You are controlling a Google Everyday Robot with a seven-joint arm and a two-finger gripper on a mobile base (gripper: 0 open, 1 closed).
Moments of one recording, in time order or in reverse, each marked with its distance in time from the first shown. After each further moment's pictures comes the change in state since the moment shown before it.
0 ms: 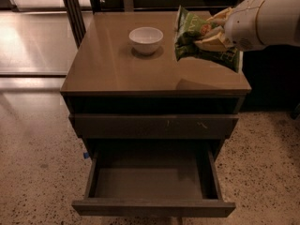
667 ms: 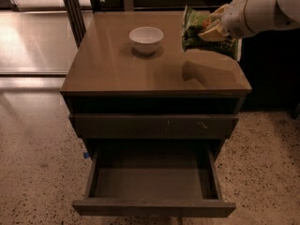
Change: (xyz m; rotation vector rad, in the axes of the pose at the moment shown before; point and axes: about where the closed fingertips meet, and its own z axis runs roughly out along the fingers) arm 0.053 -0.064 0.056 0.022 0.100 0.014
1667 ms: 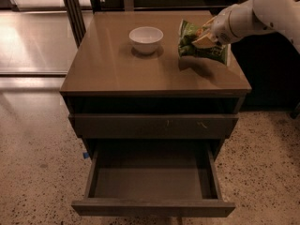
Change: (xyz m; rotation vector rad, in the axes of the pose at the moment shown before) arm 0.039 -0.007 0.070 -0.068 0.055 0.068
